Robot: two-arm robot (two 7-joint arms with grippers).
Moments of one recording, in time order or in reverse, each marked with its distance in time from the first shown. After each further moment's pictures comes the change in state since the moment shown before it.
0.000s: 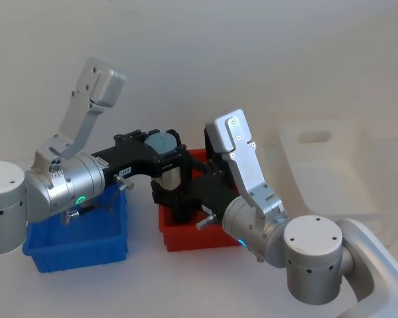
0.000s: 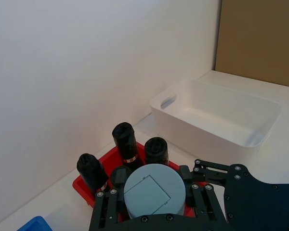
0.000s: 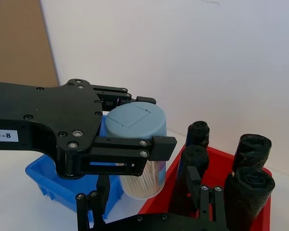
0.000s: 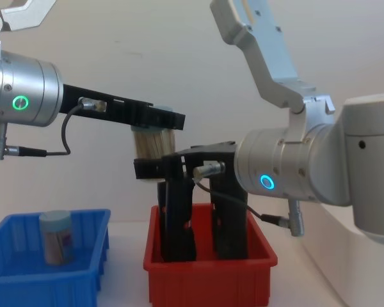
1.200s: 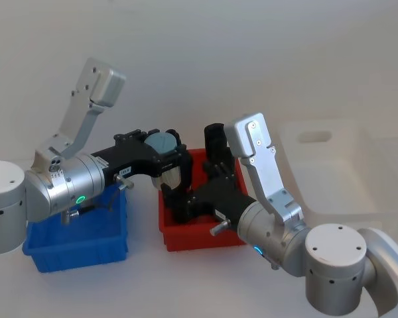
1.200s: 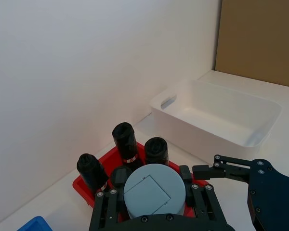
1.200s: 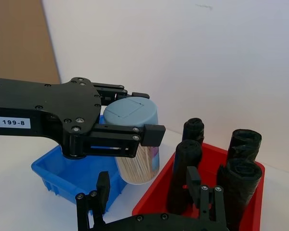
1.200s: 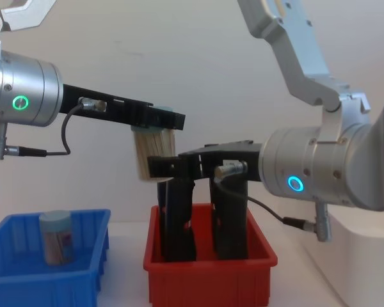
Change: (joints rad) left arm 0.000 0.000 0.000 0.000 0.000 0.000 0.000; right arm -0.056 0.050 0.015 -0.089 0.037 0.007 0.011
